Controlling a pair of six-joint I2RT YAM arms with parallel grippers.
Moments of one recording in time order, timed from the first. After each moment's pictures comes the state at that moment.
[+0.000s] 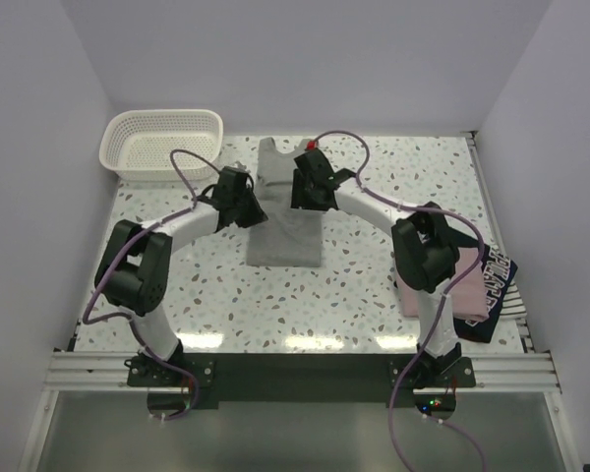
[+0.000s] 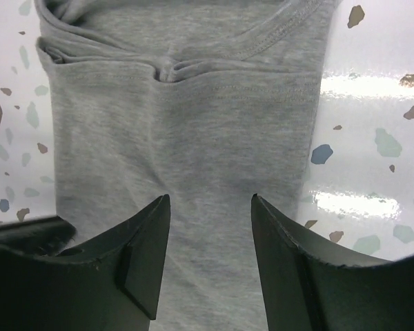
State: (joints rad) left arm -0.36 1.77 1.13 -0.16 0.05 -0.76; right arm 0.61 2.08 1.66 -0.48 0.19 0.58
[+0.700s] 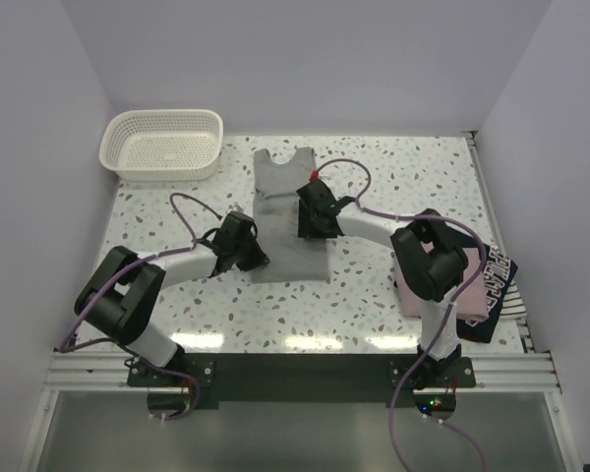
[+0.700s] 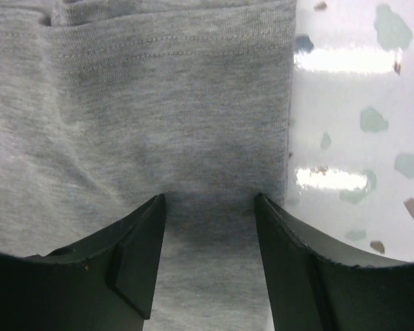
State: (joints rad) left arm -0.51 1.59 0.73 -0.04 0.00 -0.95; right arm 0.66 2.02 1.38 -0.36 0.24 0.59
